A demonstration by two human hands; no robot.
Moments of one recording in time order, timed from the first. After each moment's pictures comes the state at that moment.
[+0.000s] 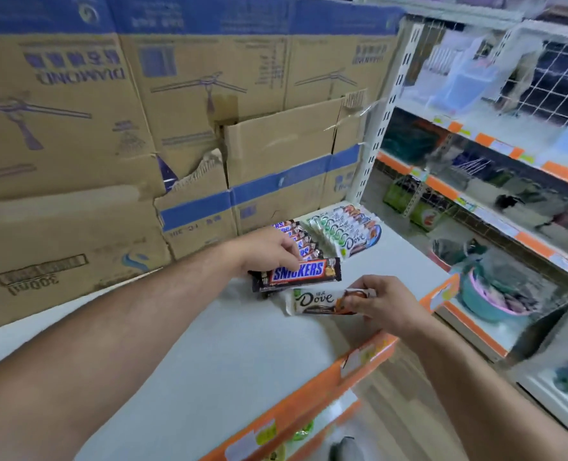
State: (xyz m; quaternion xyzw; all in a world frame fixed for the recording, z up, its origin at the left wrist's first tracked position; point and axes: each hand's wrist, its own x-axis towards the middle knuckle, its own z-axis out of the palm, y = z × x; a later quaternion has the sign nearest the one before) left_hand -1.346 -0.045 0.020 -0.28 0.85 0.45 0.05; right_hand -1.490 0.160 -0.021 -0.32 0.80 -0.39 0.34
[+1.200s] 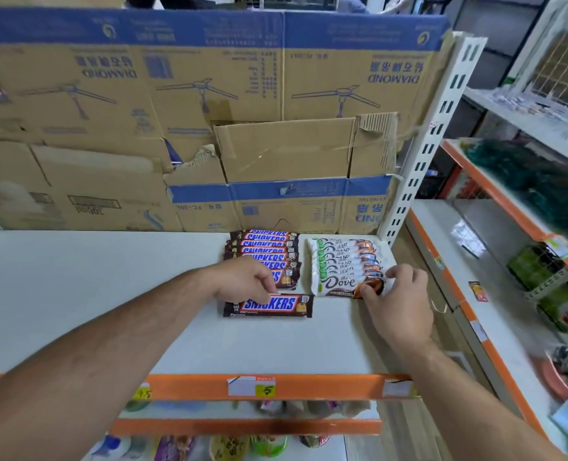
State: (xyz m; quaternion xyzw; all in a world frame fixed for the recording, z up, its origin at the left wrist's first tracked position) left_hand -1.396 0.035 0.010 -0.53 0.74 0.41 0.03; right_hand -1.663 0.113 -0.057 -0.47 0.82 -0.31 0.07
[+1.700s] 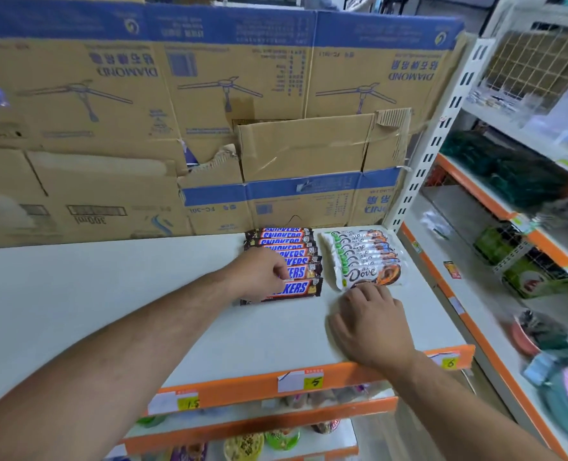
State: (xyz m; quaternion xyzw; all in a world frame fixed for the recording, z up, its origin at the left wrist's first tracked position) left_hand -1.363 0.021 -0.002 -0.48 0.83 0.29 -0.03; right_hand -1.573 0.149 -0.072 -0.66 0.74 -0.11 -0.05
